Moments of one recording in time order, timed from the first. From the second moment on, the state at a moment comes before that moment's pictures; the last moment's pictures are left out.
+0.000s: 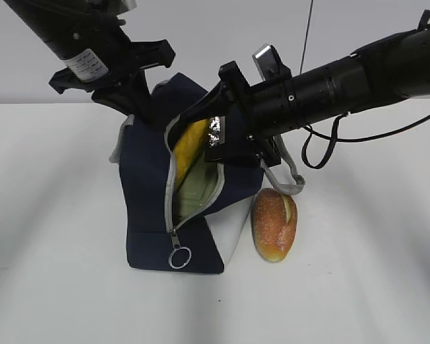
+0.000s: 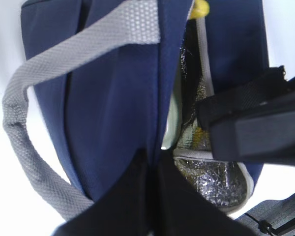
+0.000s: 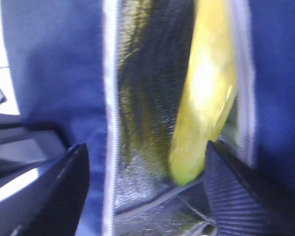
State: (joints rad) left arm -0.38 1.84 -1.66 -0.35 1.13 0.01; right arm 0.25 2.01 -1.37 1.36 1.01 -0.53
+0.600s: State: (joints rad) left arm -0.38 1.84 -1.66 -0.35 1.13 0.01; right arm 0.25 1.78 -1.37 1.11 1.16 -0.54
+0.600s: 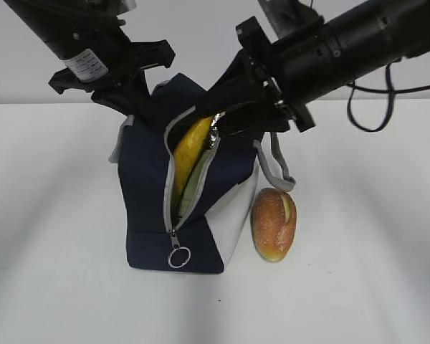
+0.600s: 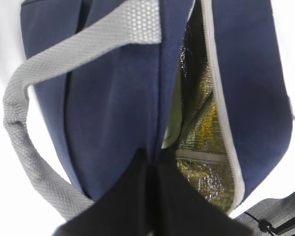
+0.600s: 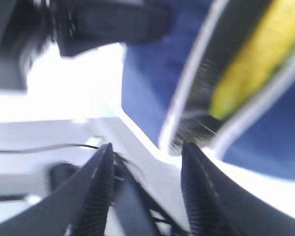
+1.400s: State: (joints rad) left arm -0.38 1.84 -1.66 -0.35 1.14 0.01; right arm 0.25 1.28 -0.81 0.73 0.87 -0.38
